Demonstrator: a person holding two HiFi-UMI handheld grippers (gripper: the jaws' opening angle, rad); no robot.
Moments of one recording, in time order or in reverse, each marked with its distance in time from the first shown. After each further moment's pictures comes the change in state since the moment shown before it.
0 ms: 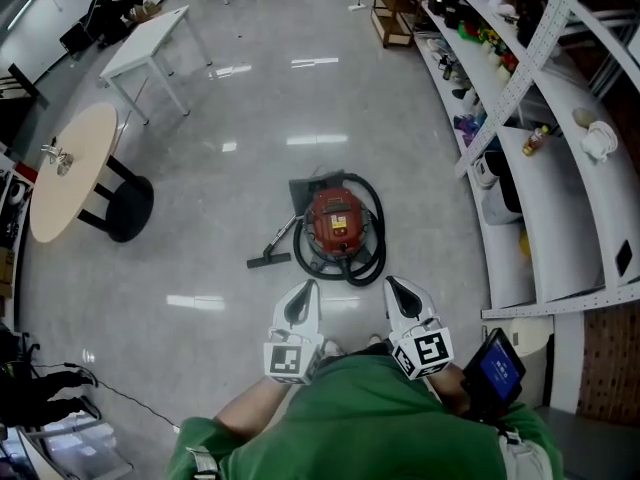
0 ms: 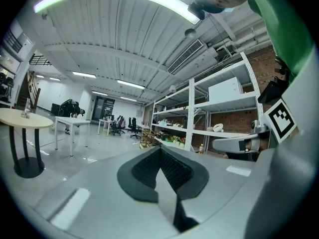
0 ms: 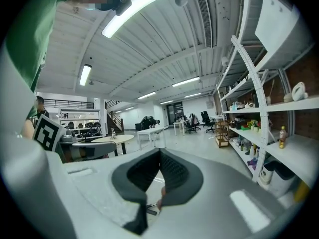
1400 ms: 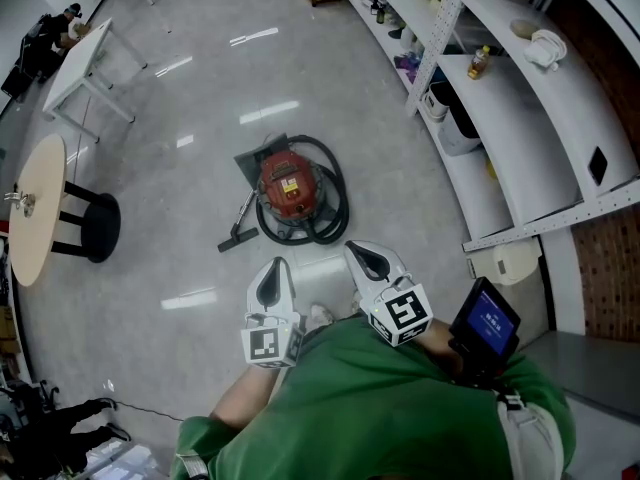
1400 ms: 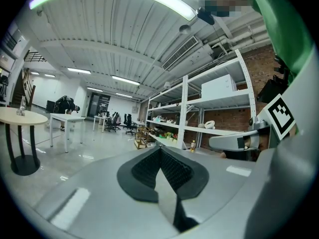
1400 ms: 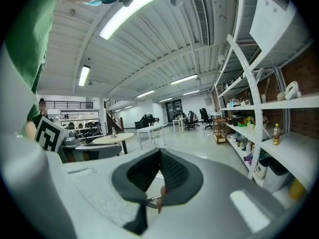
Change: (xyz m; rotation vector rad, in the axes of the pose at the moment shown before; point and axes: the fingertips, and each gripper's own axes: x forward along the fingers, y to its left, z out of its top) left arm -0.005 -0.064 -0.009 0.003 0.037 -0.044; right arm -0.050 -0.016 -0.004 0.017 0.033 0.004
